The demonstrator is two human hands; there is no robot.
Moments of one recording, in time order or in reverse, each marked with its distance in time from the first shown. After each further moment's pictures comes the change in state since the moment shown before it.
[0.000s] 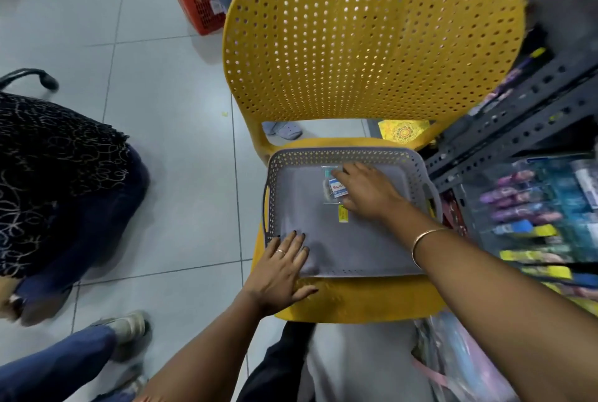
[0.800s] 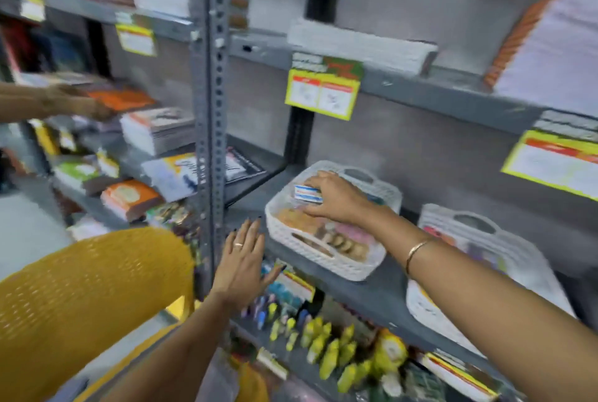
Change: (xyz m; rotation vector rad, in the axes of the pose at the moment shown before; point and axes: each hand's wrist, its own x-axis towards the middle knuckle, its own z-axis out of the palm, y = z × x) left_hand 0.082 0.239 -0.374 -0.063 0.686 0.673; right_hand -0.407 0.099 -0.333 0.158 0.582 0.832
